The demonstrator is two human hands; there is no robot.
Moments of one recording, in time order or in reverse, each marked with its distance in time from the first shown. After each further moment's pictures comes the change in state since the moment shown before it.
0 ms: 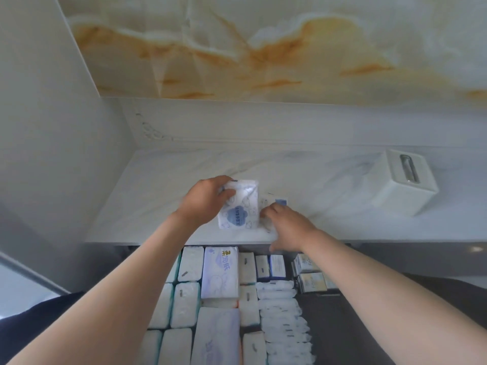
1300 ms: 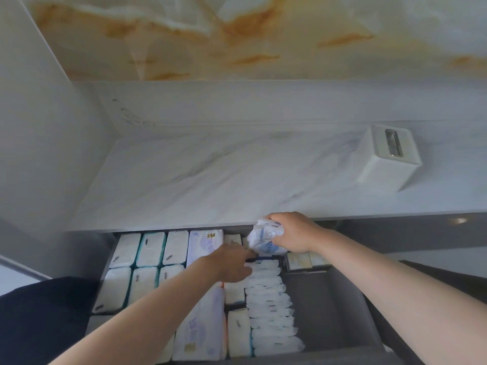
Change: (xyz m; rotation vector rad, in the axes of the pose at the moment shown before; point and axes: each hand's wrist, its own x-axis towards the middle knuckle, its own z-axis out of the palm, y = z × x) left_hand -0.086 0.004 0.142 0.393 -0.829 0.033; right_hand -0.072 0.019 0.003 0.449 -0.136 0.156
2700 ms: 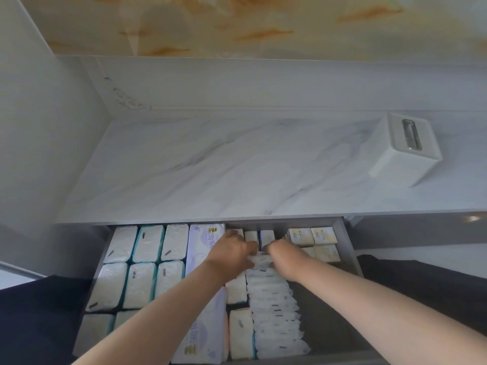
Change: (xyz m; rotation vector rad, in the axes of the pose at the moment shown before) left_hand 0.025 -0.023 0.029 0.173 0.352 0.086; right_hand 0.030 0.025 0.095 -0.364 -0.213 0.045
